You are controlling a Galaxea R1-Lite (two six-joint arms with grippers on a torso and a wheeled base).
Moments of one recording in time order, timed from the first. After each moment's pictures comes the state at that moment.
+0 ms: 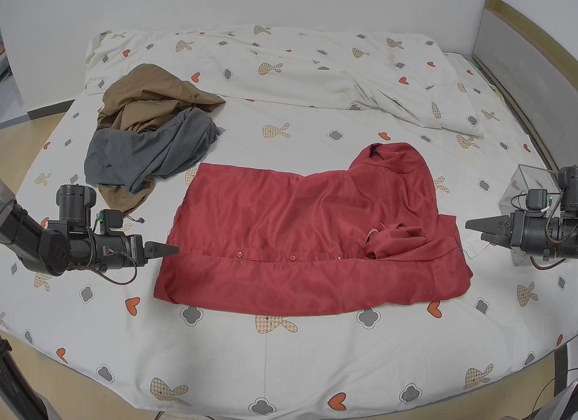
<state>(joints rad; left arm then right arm) 0.06 1.95 -0.86 -0.39 -0.59 -0.08 -0.11 1.54 -0.71 -0.25 0.71 0.28</state>
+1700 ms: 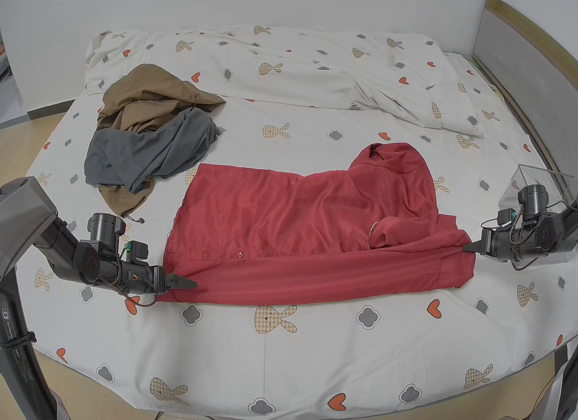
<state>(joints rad) 0.06 2.20 -0.95 -0.29 -0.59 -0.01 -0.21 2.02 -0.94 -0.27 0.50 0.11</state>
